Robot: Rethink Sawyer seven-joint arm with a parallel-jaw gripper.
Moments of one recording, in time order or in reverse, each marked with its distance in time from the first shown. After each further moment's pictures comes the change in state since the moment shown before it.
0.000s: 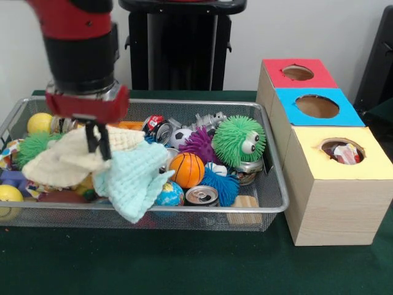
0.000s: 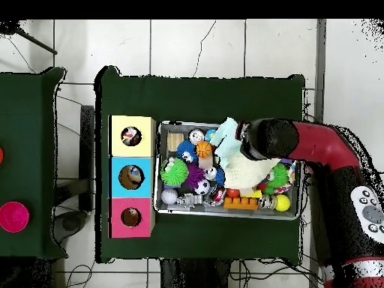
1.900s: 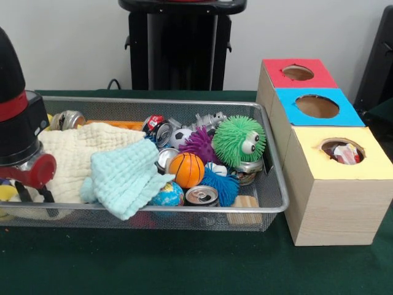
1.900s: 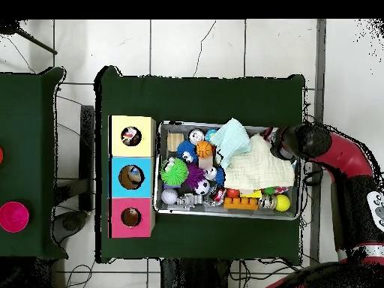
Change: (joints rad) arm -0.185 0.324 0.068 -0.272 -0.059 0.059 -0.001
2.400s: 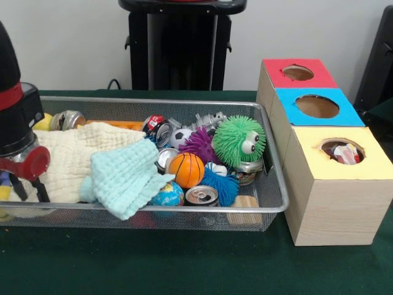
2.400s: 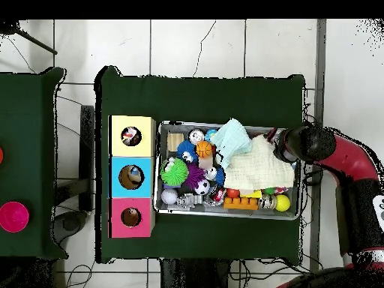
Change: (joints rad) arm -0.011 -0.025 -0.010 0.024 0.006 -0.009 0.006
